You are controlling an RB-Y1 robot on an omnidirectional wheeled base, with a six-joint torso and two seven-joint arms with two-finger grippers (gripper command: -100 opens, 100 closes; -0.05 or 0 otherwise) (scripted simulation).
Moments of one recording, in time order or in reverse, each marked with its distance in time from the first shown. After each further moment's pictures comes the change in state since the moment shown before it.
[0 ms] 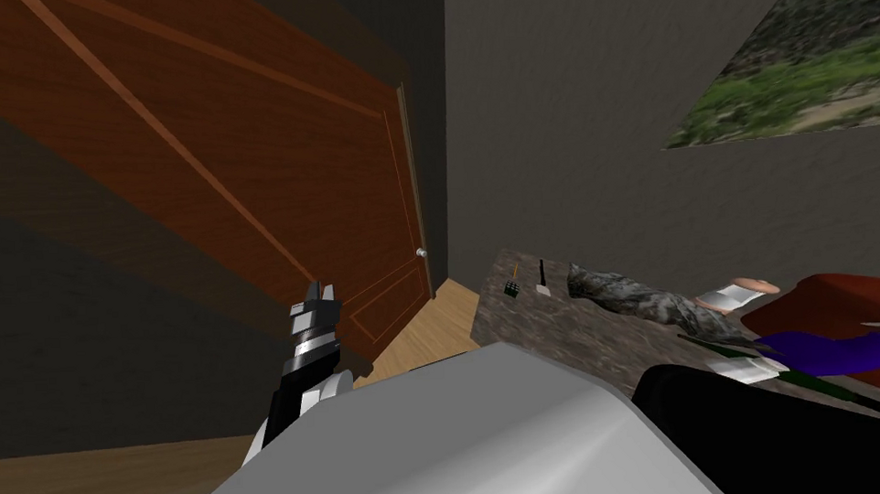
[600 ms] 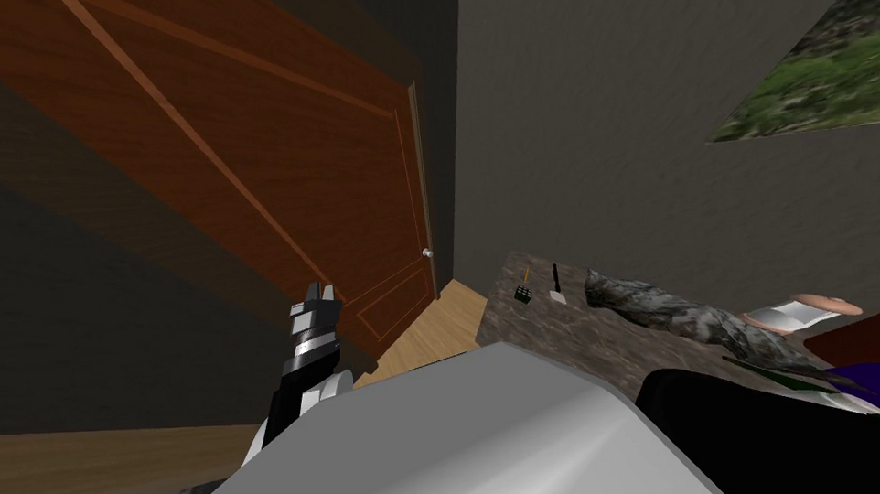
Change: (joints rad) left arm 0.000 0.000 0.000 0.000 0.000 0.000 0.000; right arm 0.070 -0.175 -0.006 0.097 0.057 -0.015 0.027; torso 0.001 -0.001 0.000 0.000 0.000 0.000
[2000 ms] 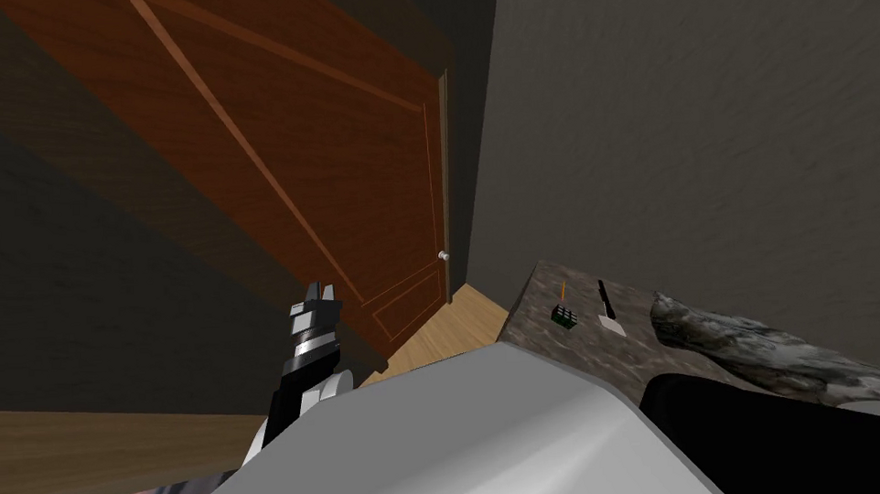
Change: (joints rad) left arm 0.000 0.000 0.000 0.000 0.000 0.000 0.000; right arm 0.071 -0.383 -0.024 0.192 0.123 -0.031 0.061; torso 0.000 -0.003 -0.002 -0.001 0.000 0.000
